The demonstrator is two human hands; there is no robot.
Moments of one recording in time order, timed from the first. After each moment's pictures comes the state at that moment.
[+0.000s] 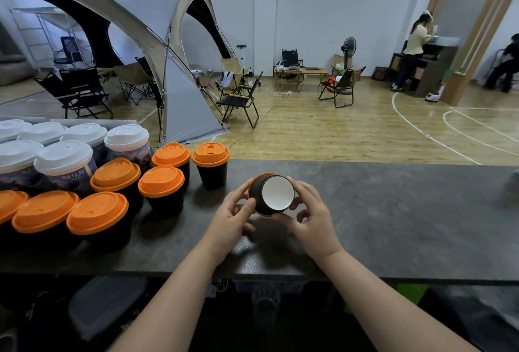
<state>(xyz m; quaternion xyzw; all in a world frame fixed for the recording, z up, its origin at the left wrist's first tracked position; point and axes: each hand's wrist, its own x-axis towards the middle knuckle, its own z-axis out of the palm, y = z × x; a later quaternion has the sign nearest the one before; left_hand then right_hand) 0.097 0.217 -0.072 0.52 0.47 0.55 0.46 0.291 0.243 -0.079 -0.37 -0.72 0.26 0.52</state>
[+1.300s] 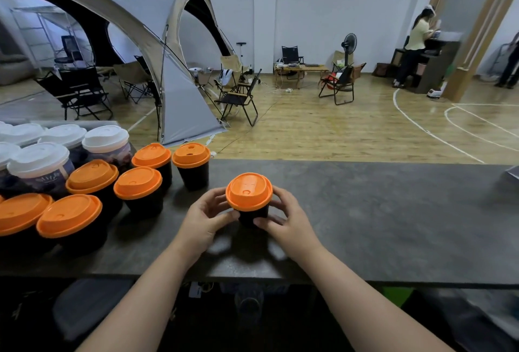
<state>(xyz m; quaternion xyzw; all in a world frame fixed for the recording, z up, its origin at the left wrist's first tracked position) 0.099 0.215 -0.066 0.51 0.46 0.56 0.46 0.303 0.243 -0.071 -0.40 -0.67 0.44 0.46</state>
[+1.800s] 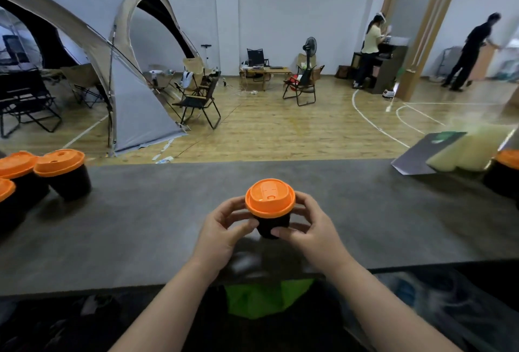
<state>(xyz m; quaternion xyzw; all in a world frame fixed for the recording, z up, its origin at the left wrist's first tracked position) 0.393 0.233 -0.066 0.54 0.43 0.55 0.46 0.602 0.236 -0.052 -0.45 -0.65 0.39 0.47</state>
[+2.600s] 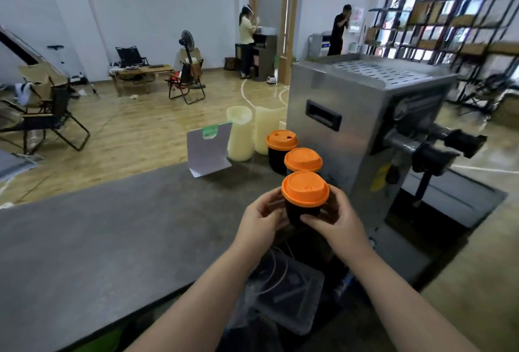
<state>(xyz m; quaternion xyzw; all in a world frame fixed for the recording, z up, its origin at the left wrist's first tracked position) 0.943 0.269 -0.056 0.57 0.35 0.39 0.63 1.110 0.200 -0.077 -0.61 -0.48 0.25 0.58</state>
